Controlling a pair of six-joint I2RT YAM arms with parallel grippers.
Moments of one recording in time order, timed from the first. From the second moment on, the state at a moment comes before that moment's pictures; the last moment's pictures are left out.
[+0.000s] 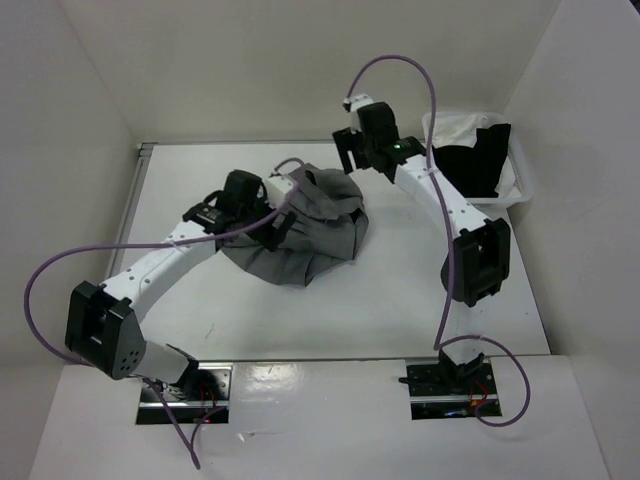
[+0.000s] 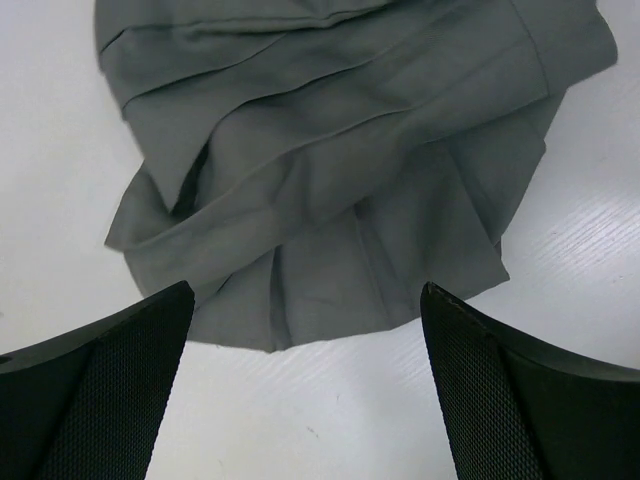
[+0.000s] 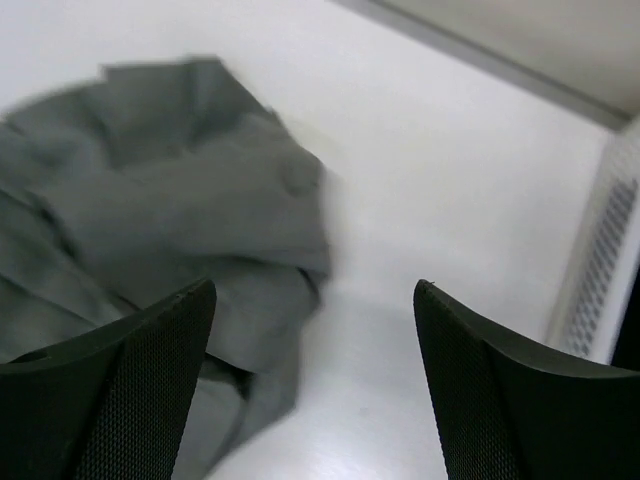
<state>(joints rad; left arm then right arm) -0.42 1.42 1.18 -0.53 0.10 0.21 0.46 1.92 1.88 -0.54 0.18 -0.06</state>
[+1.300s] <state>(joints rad) -0.68 1.84 1.10 0.14 -0.20 0.27 0.18 1.29 1.23 -0.54 0.01 -0.12</state>
